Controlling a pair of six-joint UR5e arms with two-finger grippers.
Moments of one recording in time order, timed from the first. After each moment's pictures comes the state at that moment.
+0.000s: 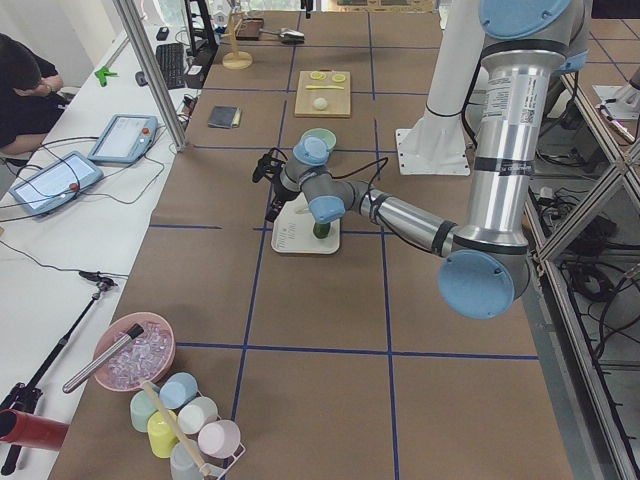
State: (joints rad) left arm -0.86 -1.67 -1.82 -2.23 -1.85 -0.87; right arm 1.42 -1.56 1.72 -1.46 2.30 -0.05
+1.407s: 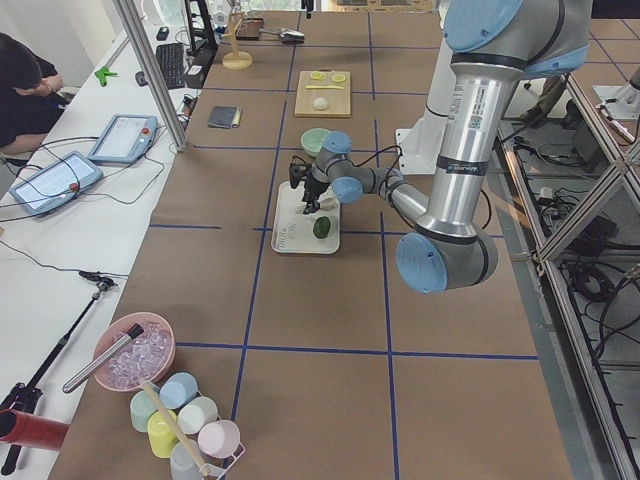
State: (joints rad) left arm -0.55 -1.80 -1.75 -2.06 -1.62 -1.38; right arm 1.42 -1.57 1.72 -1.46 2.30 -0.05
